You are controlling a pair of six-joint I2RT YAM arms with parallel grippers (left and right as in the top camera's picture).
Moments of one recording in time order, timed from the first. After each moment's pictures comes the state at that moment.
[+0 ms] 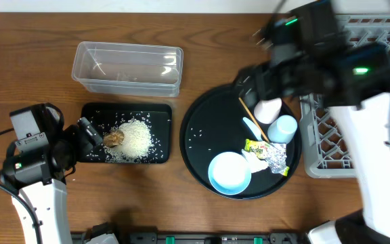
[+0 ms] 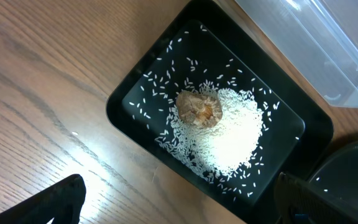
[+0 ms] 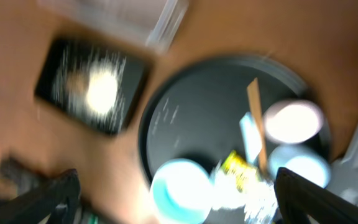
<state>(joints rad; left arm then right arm) 0.35 1.05 1.01 -1.06 0.10 -0.37 0.45 1.66 2.07 -1.49 -0.23 0.17</state>
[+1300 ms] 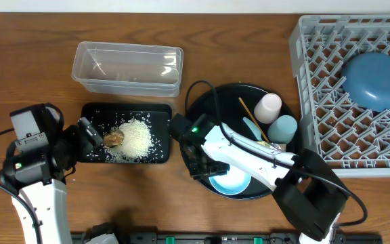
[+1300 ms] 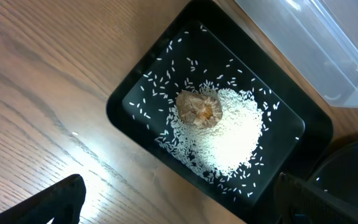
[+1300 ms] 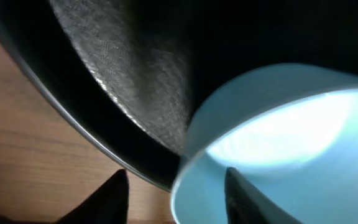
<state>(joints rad) 0.35 1.05 1.01 -1.06 0.10 -0.37 0.91 1.94 1.38 -1.12 -0.08 0.77</state>
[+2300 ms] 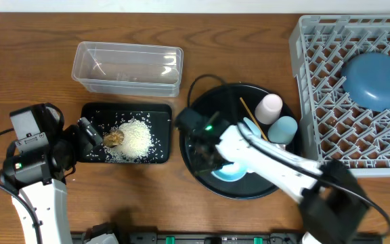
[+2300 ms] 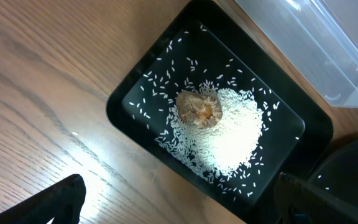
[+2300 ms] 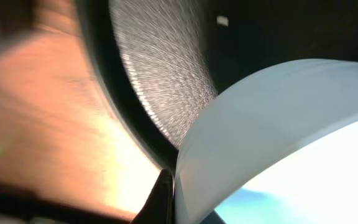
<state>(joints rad) 0.35 1.05 1.01 -1.06 0.10 -0.37 0.85 1.78 1.34 -1.06 -0.10 0.64</state>
